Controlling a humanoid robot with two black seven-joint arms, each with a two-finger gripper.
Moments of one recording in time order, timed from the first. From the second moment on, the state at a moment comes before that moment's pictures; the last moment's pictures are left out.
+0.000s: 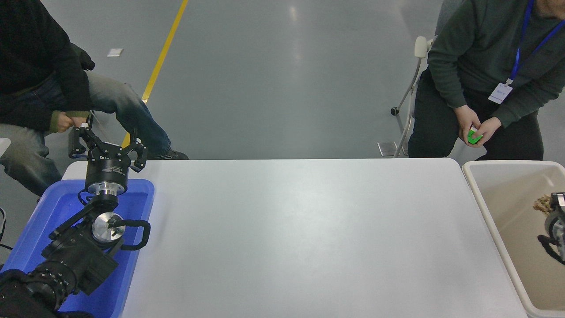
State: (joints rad) left arm -0.69 0.18 -0.83 -0.29 -0.15 -0.55 -0.64; right arm 0.63 -0.33 0.18 -0.03 -0.15 -0.06 -0.07
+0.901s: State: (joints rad) left arm -0.69 0.18 -0.83 -0.29 -0.15 -0.55 -0.64; right arm 0.62 -0.31 0.21 -0.05 -0.14 -0.09 -0.03
